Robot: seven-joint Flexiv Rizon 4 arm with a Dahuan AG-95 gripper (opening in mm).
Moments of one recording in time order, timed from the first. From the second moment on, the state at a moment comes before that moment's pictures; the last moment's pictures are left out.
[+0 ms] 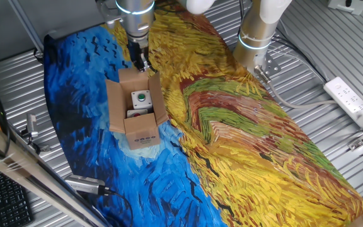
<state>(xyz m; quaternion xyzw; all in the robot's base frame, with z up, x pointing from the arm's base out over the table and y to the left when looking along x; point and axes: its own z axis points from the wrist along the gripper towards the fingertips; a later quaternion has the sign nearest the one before) 0.463 -0.065 0.142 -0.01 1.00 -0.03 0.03</state>
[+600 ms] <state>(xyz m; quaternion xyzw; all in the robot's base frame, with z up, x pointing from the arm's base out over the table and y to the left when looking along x) 0.471 -0.062 0.122 0.00 1.00 -0.02 0.05</state>
